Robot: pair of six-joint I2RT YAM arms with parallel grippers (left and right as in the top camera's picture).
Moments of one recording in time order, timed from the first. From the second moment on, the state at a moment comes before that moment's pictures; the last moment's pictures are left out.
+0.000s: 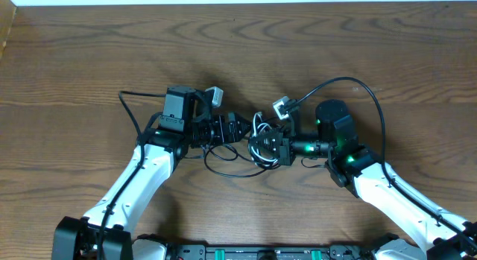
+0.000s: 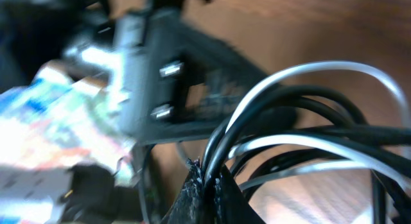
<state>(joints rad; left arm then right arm) -0.25 1.41 0.77 -0.28 0.68 -0.47 0.49 1.36 0.63 0.23 -0.81 0.52</state>
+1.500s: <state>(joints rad) -0.43 1.34 0.77 -0.23 0.45 -0.59 0.39 1.36 0.63 0.31 -0.51 1.13</state>
